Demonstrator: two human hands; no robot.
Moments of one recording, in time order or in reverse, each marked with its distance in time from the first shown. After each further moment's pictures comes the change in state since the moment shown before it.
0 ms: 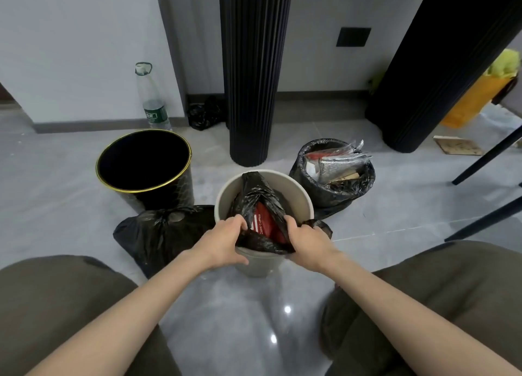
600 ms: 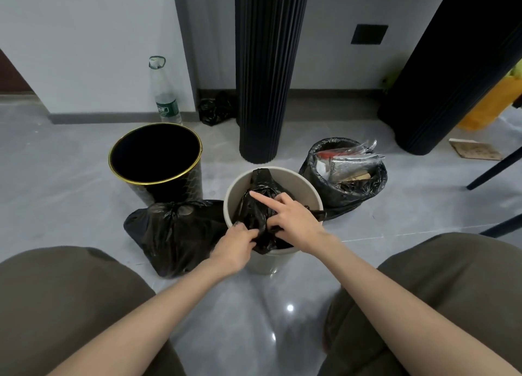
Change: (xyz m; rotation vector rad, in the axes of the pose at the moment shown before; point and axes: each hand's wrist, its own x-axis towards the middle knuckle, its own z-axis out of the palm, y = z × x) left_hand 0.007 -0.006 0.038 -0.012 0.106 -0.037; right_hand 0.040 -0.016 -0.014 0.013 0.326 -0.489
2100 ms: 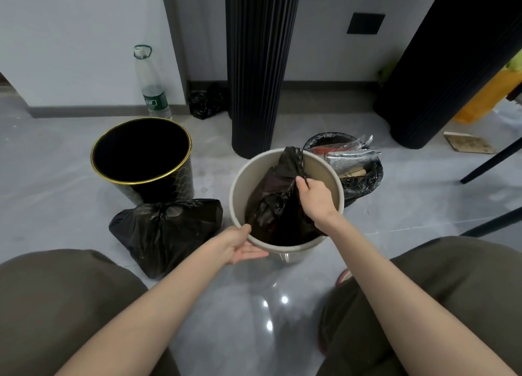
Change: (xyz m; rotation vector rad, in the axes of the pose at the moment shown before) left_hand 0.037 0.029 -0.008 -1.405 -0.226 -0.794; right_hand 0.007 0.030 -0.031 0.805 0.284 0.945
